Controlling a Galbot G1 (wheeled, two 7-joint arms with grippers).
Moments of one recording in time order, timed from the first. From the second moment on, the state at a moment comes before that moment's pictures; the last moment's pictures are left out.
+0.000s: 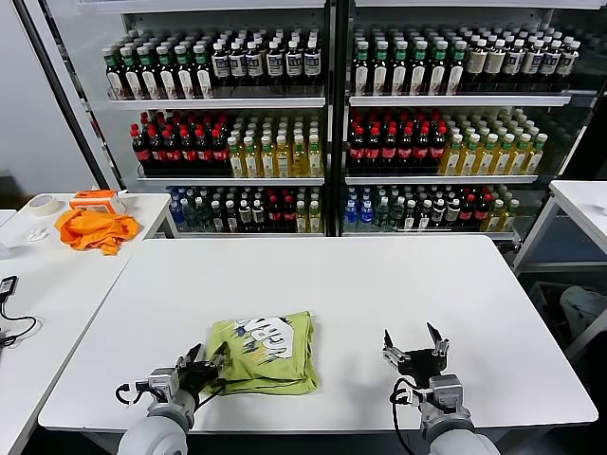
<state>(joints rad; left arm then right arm) 1.34 -1.08 -0.30 -1.94 -0.66 0.45 -0.40 -1.43 1.23 0.36 2.15 0.16 -0.48 0.27</state>
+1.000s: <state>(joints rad) 1.44 -0.94 -0.70 -2.04 -0.49 0.54 -0.22 -1.42 1.23 0.36 2.14 0.16 -0.48 0.27</state>
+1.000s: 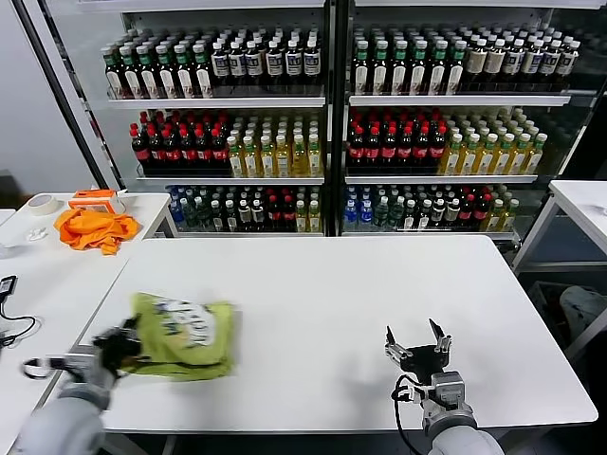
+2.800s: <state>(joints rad) 1.10 -1.20 -0.27 -2.03 -0.59 0.47 -0.24 -1.34 1.26 0.23 2.14 0.35 -0.55 0.28</state>
